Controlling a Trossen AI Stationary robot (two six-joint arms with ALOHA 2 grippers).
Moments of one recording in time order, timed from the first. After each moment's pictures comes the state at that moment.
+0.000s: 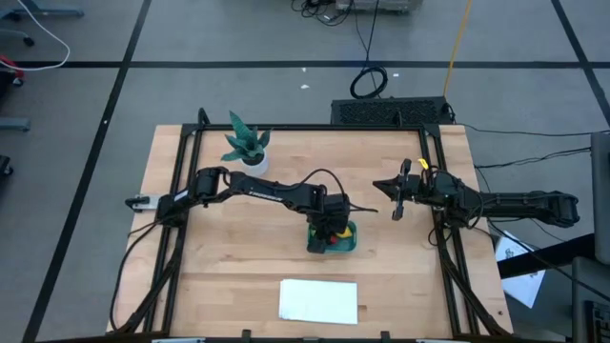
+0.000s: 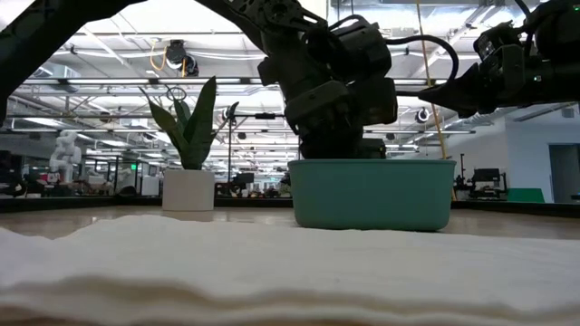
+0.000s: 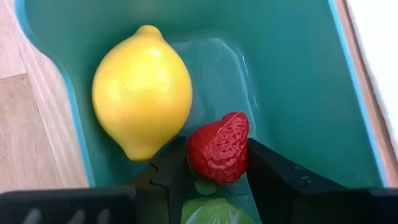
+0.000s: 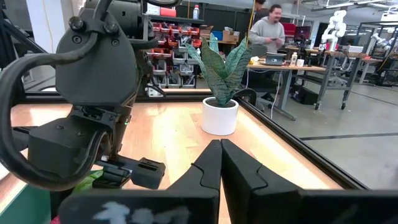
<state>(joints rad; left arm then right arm) -0.01 2.29 1.76 -0.63 0.34 0.20 -0.18 0.47 0.02 0.46 0.05 -0.06</state>
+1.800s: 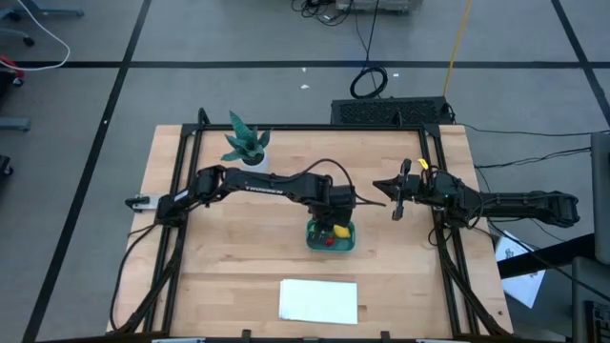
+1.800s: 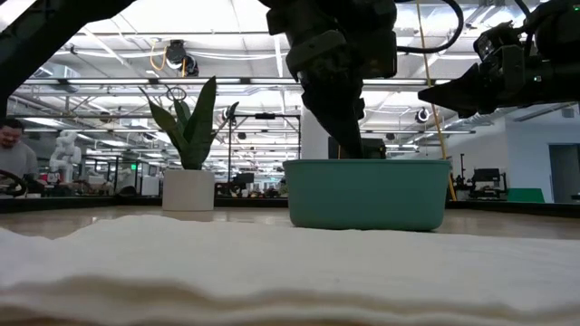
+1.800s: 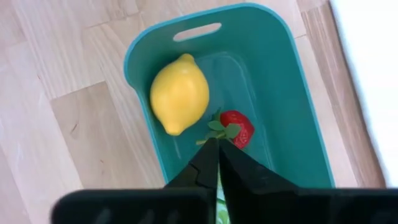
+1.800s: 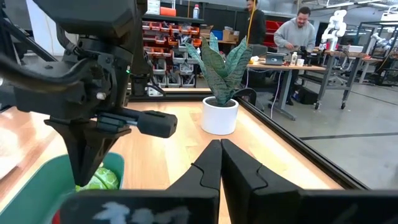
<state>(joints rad) -0.01 2.29 2.04 -0.97 0.23 0.28 -0.18 0.47 0.02 0.46 0.05 -0.07</state>
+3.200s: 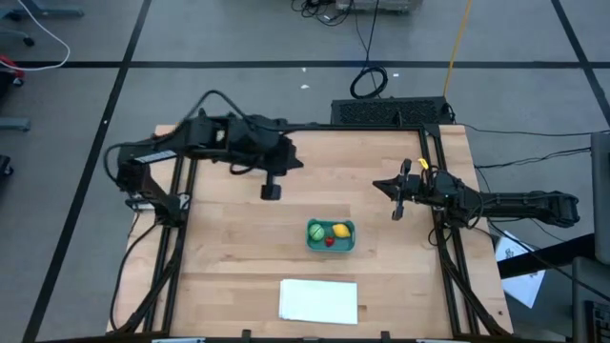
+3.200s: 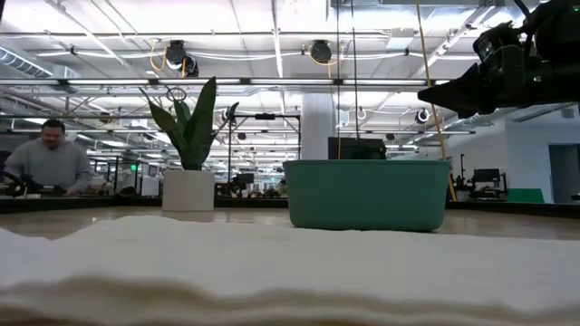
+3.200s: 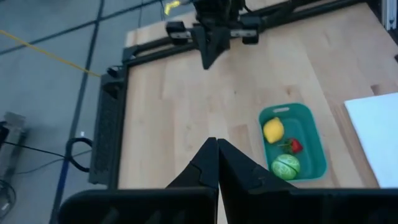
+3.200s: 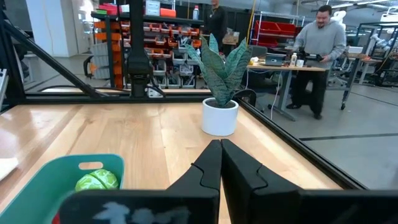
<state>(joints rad) 0.03 1.65 2.04 -1.08 -0.09 0.28 -0.18 0.47 0.02 0.47 0.05 -0.06</state>
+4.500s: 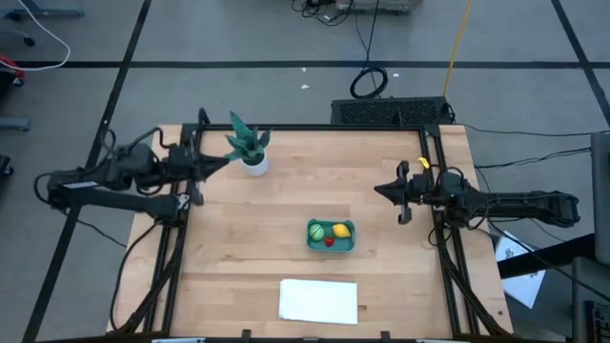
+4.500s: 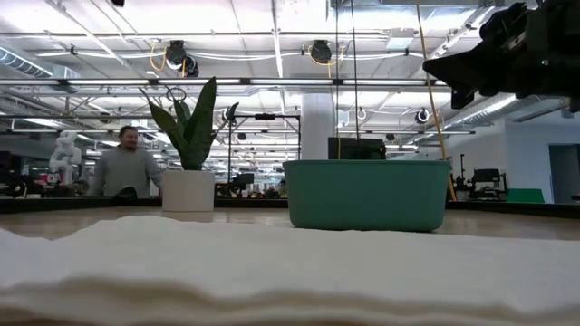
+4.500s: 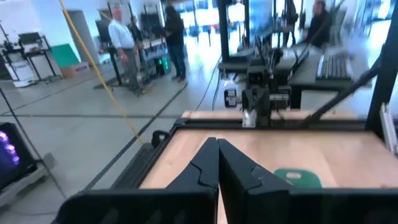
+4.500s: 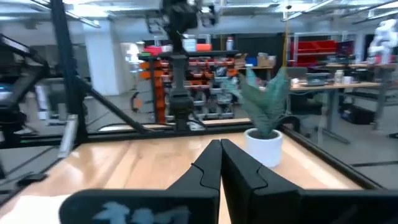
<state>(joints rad) 0.00 0.56 0.85 -0.35 -0.23 0.11 -0.18 0.48 0.02 0.60 -0.11 0.06</state>
